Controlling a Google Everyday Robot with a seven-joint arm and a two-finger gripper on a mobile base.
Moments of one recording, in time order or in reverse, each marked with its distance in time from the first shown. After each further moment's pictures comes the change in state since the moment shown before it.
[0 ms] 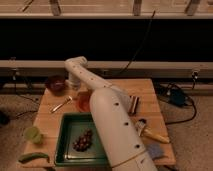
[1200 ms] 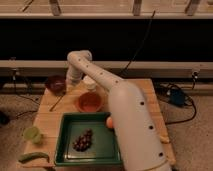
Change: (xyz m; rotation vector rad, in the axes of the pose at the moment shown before) arm -0.044 0.028 -0.087 0.079 -0.204 -0.080
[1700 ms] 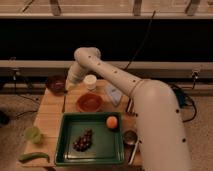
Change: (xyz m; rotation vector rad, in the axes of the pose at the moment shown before) arm -0.010 0.036 -0.064 0.063 -0.115 -0.033
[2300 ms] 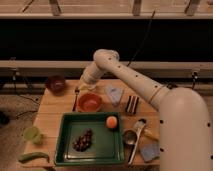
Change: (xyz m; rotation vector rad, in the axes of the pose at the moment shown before) arm 0.045 0.019 -0.041 0.053 -0.057 0.056
